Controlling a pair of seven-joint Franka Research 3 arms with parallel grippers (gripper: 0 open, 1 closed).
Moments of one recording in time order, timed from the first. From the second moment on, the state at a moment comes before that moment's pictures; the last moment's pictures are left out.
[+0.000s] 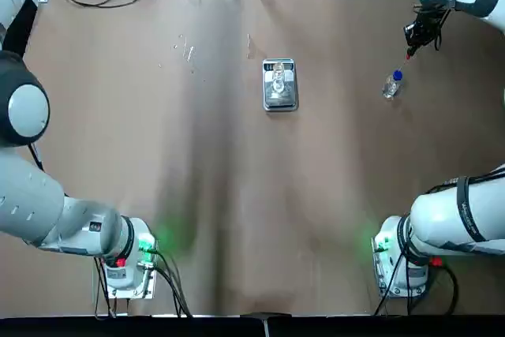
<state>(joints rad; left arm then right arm) -0.10 0.11 -0.04 -1.58 0.03 1.66 -0.01 -0.12 0.12 0.01 -2.07 -0.03 2.04 -0.06</state>
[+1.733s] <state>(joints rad) -0.10 0.11 -0.04 -1.58 0.03 1.66 -0.01 -0.12 0.11 0.01 -2.05 -0.03 2.03 -0.06</state>
